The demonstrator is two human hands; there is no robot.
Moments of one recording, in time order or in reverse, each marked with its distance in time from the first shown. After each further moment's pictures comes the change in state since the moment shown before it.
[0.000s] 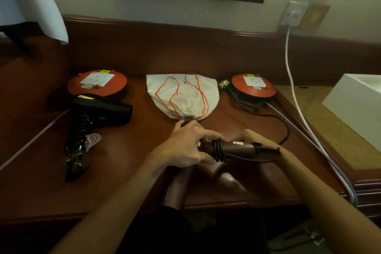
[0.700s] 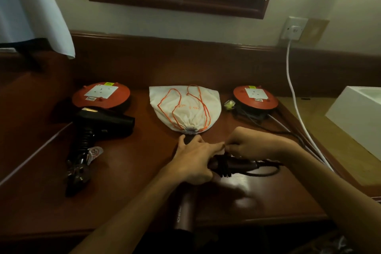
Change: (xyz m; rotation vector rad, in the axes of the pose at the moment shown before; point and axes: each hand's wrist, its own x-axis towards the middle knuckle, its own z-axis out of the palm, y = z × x) left_hand 0.007 0.023 0.005 0.241 -0.089 -0.075; right_hand 0.009 -0.071 -0.040 -0.165 -0.133 0.047
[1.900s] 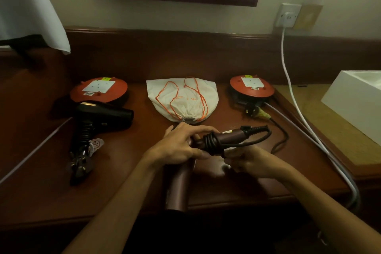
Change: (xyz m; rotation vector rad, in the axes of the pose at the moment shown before) left_hand -0.010 -0.036 -0.003 -0.374 0.098 0.075; right_hand -0.033 0.034 0.080 0.357 0.205 -0.030
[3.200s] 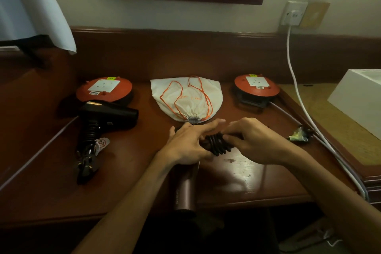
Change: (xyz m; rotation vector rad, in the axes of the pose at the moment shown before) left_hand -0.004 0.016 0.004 0.128 0.021 -0.159; right_hand 0.006 -0.073 -0.023 -0.328 0.137 -0.180
